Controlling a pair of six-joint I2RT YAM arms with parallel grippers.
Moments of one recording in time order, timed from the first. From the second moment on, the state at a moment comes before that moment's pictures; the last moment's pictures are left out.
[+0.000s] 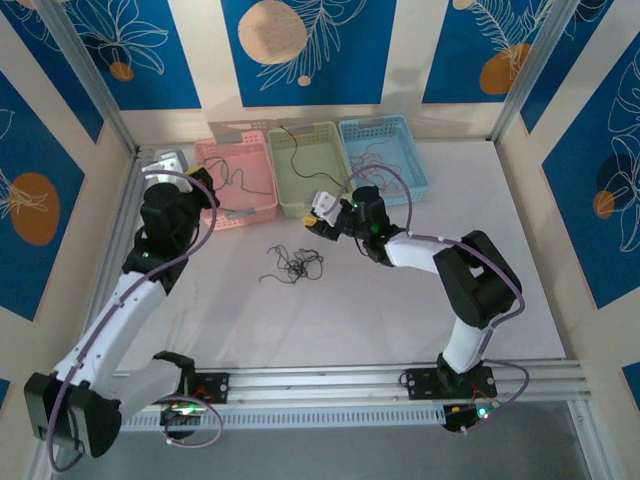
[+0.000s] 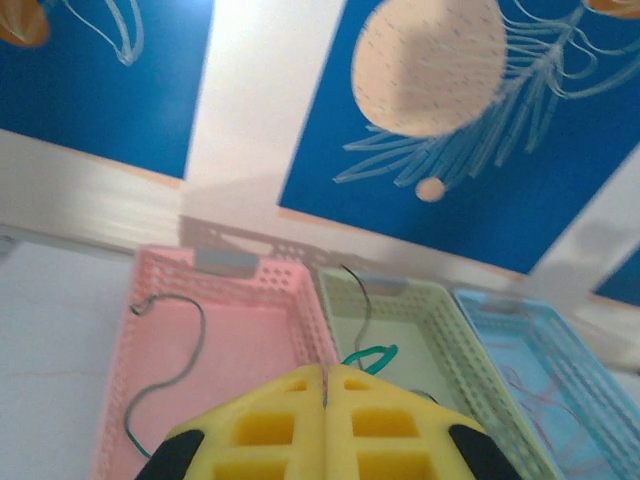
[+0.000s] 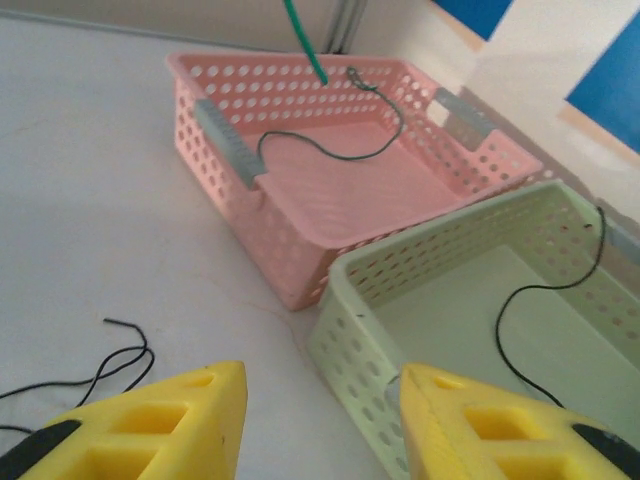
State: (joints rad) left arm -0.27 1.04 0.90 0.05 -0.23 -0.37; right arm 0.54 1.75 0.92 0.51 -0.41 -0.49
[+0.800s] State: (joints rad) left arm -0.23 1.86 1.27 0.39 -0.50 -0.25; right arm 0.53 1.74 0.92 0.51 -0.44 -0.46
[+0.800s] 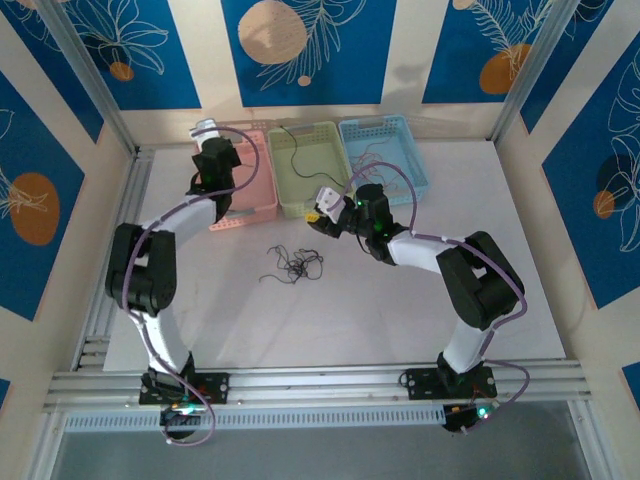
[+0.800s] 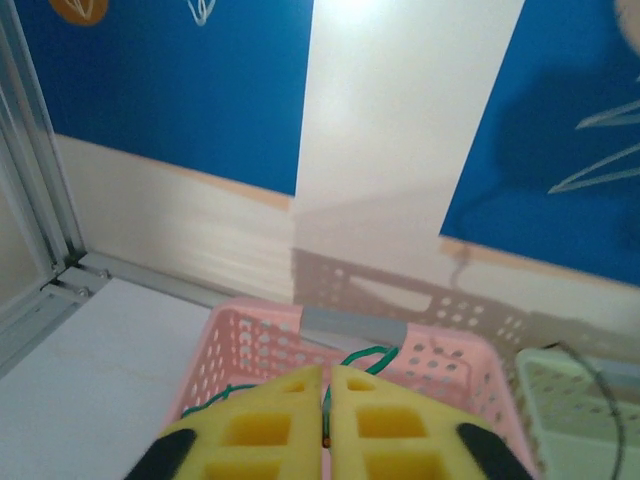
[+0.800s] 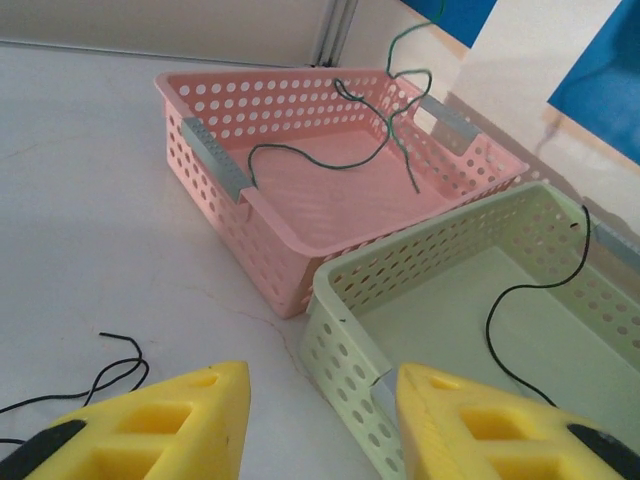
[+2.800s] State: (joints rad) left arm -0.24 1.23 0.35 0.64 0.24 -0.41; right arm 0.59 2.06 1.35 -0.34 -0.49 -0.70
